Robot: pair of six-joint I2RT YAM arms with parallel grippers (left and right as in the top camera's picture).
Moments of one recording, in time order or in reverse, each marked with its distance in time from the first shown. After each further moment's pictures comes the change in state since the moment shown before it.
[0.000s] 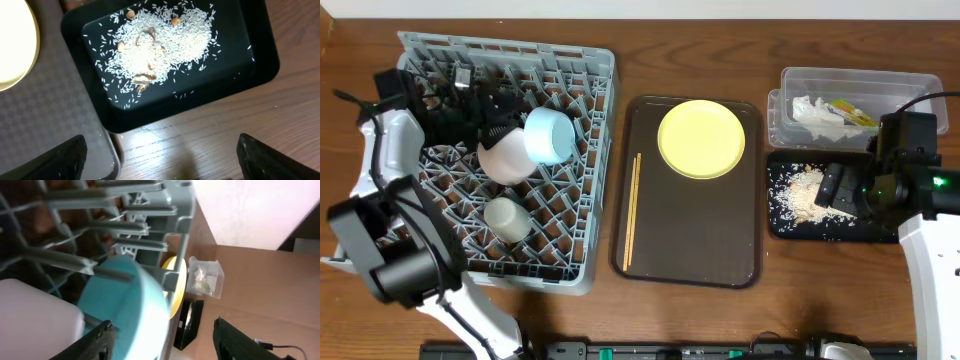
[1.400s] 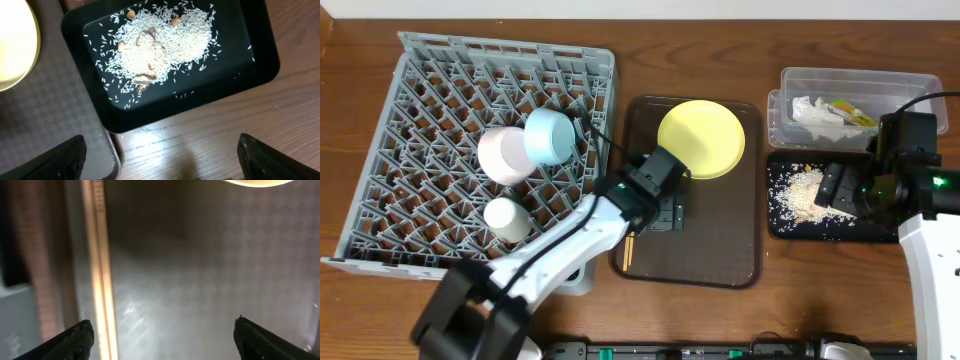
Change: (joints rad) left arm -1.136 -0.348 -0.456 0.181 -1.091 -0.430; right arm 0.000 0.000 0.000 0.000 -0.001 0.000
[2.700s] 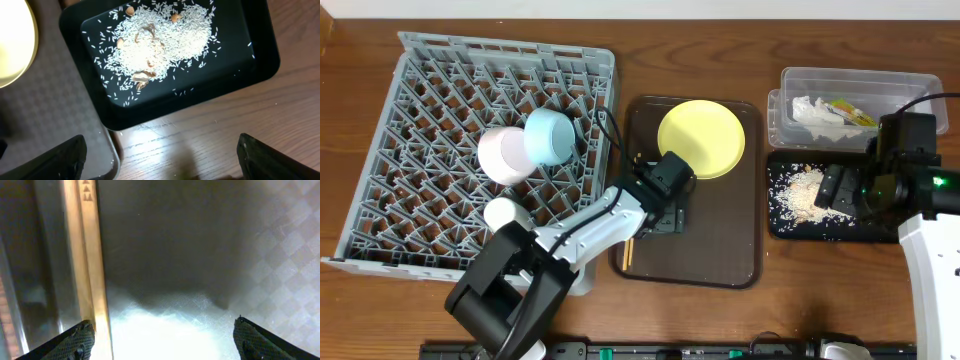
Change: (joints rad) left arm -0.009 0.166 -0.009 0.078 -0.036 -0.018; right arm 0.000 0.000 0.000 -0.012 -0.001 0.000
